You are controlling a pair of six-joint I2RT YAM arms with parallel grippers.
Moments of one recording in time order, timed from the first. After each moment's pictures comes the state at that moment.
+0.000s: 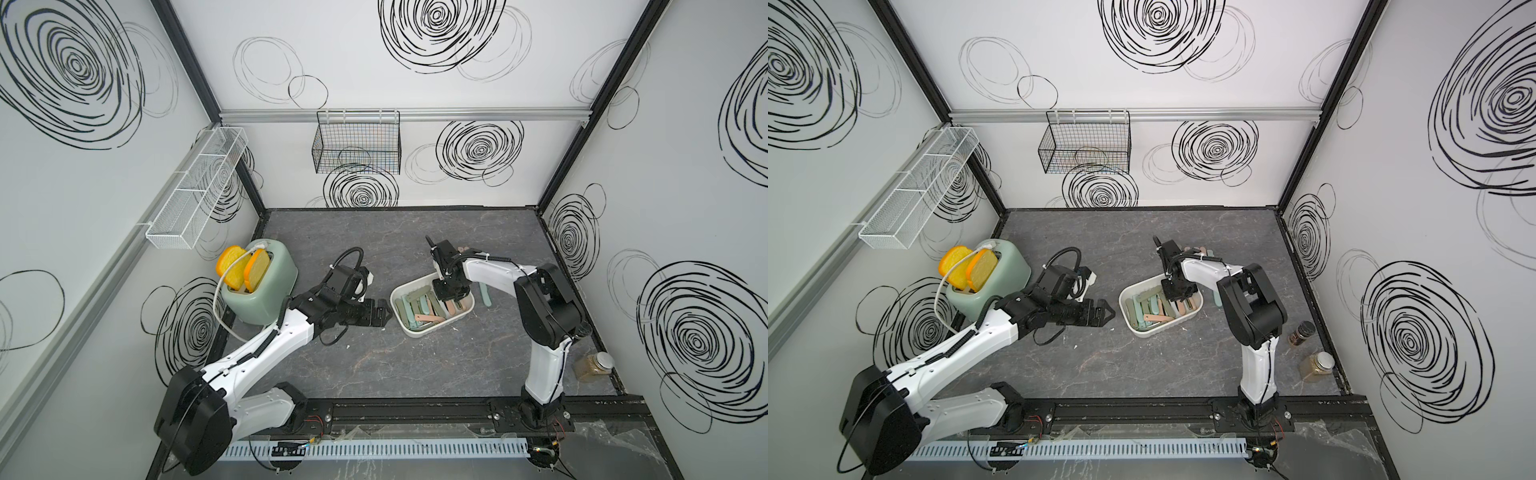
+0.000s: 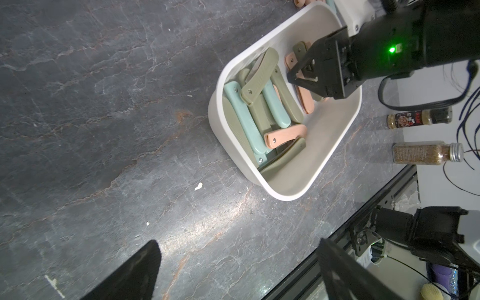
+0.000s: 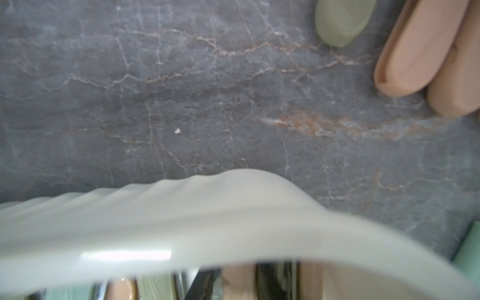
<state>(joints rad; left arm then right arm) -0.54 1.18 0.82 -0.58 0.31 -0.51 0.53 1.94 1.29 -0.73 0.06 0.26</state>
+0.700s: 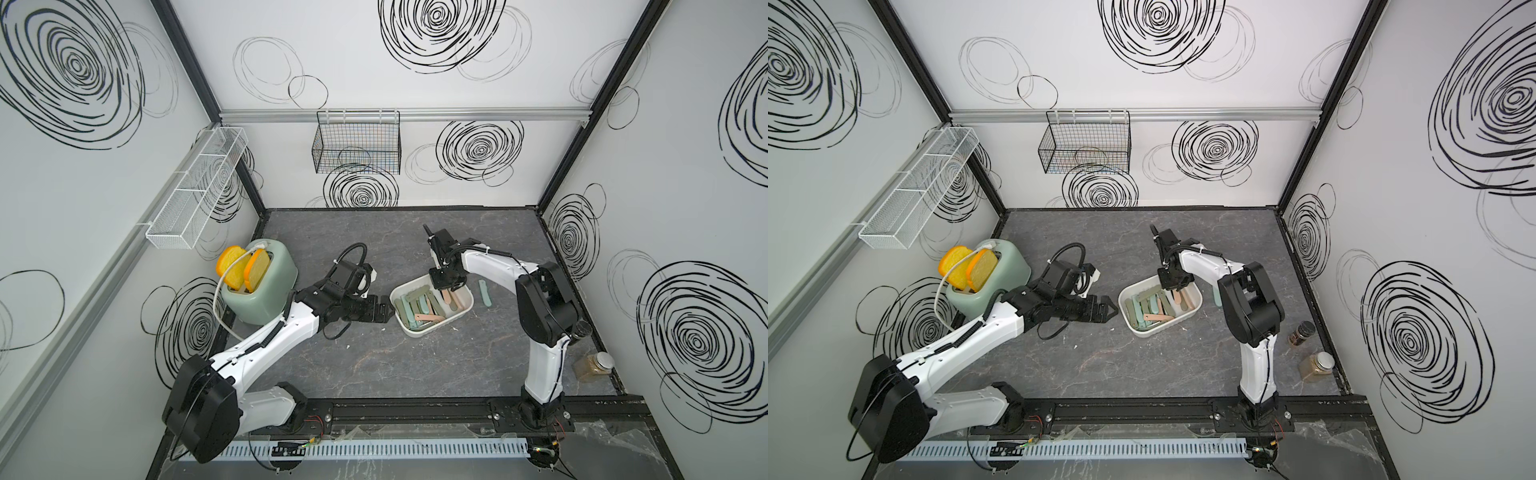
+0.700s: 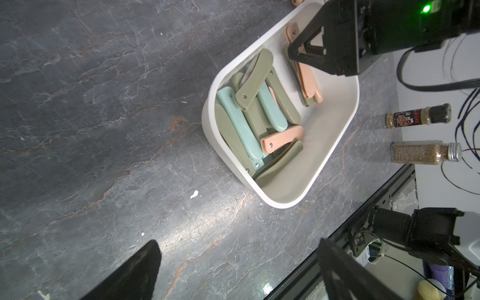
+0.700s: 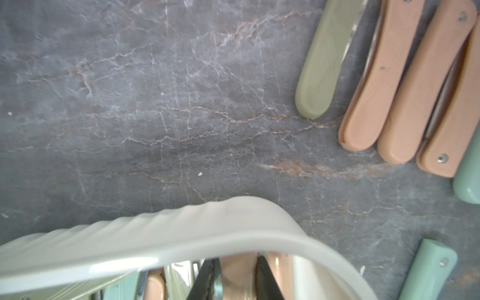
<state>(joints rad) -0.54 1.24 0.86 -0.58 0.33 -0.50 0.53 1.95 1.43 -0.80 0.07 0.26</state>
